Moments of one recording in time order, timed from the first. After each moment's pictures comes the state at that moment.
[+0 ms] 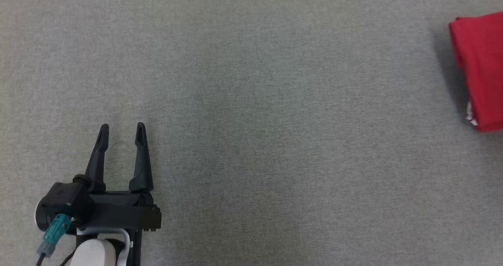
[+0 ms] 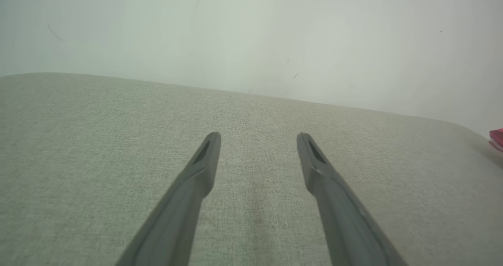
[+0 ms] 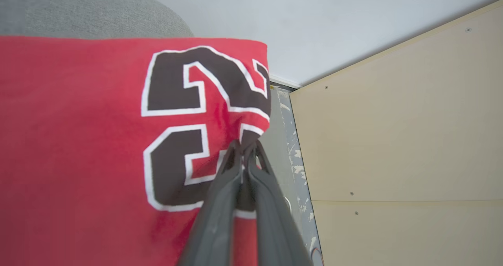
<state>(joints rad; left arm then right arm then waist) -0.24 0.05 -0.02 0.09 -0.22 -0.05 -0.26 -0.91 -0.79 0.13 0.62 0.03 0.13 0.61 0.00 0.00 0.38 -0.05</state>
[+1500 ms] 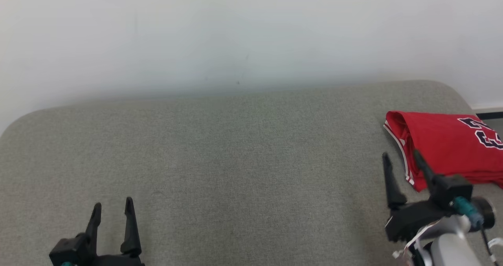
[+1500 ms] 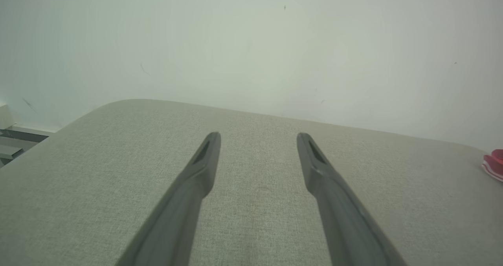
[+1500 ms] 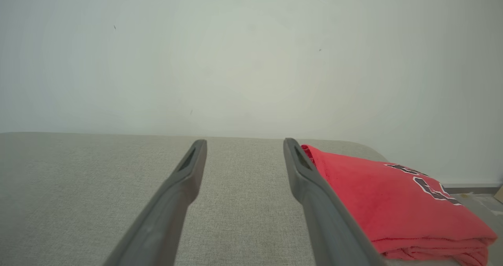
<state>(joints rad) -0.08 0.05 0.06 0.28 -0.20 -0.03 -0.26 -0.28 -0.16 0.02 0.41 0.11 0.13 -0.17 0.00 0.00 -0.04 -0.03</state>
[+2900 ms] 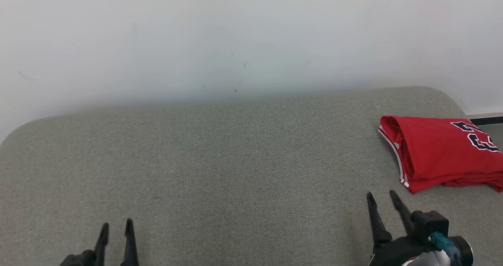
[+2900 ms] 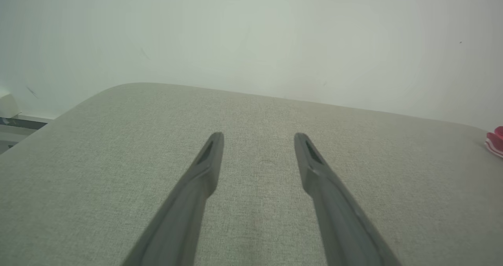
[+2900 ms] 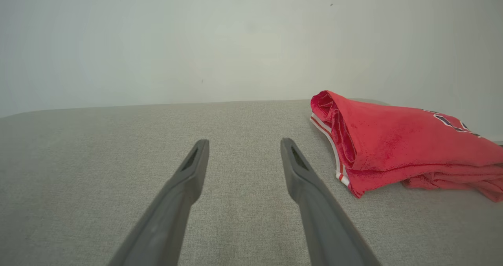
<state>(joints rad) -0.03 0.05 0.06 0.31 -0.18 -0.03 -0.26 -0.15 -0.06 0.01 0.43 0.08 0.13 -0.19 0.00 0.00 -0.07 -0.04</state>
